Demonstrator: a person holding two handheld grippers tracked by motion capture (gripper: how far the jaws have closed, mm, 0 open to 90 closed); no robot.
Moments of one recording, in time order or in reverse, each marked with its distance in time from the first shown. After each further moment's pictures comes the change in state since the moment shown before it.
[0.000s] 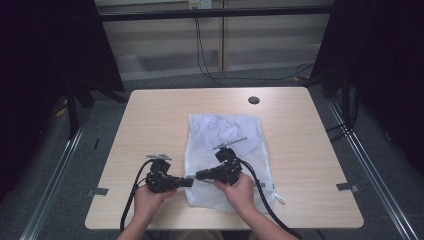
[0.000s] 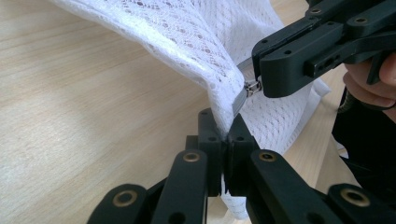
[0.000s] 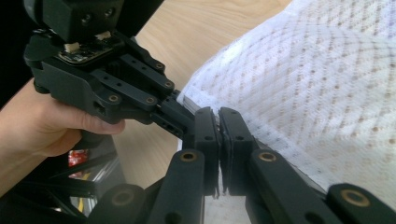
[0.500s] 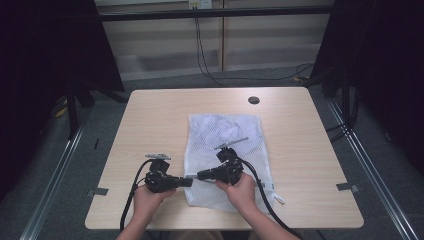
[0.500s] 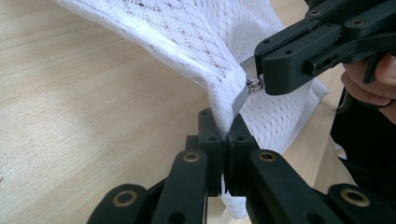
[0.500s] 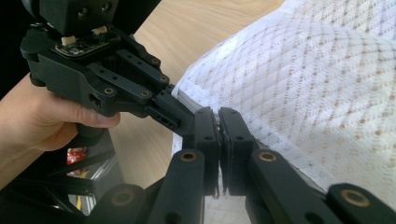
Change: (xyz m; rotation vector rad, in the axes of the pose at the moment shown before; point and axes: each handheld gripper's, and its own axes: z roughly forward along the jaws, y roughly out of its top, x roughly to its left) left arm 0.001 0.001 -0.002 0.004 0.000 0.000; right arm -0.002 -0.001 -0.003 0.004 -0.001 0.001
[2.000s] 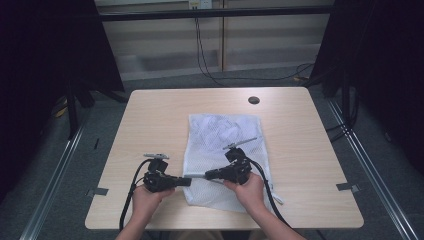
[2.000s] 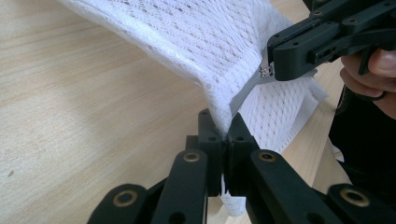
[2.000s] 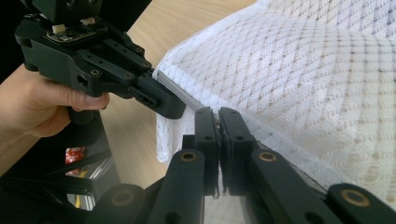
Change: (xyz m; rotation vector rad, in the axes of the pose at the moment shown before) left arm 0.002 0.000 -0.003 -0.005 -0.001 -0.018; right arm -0.014 -0.007 -0.016 0.000 -0.008 0.005
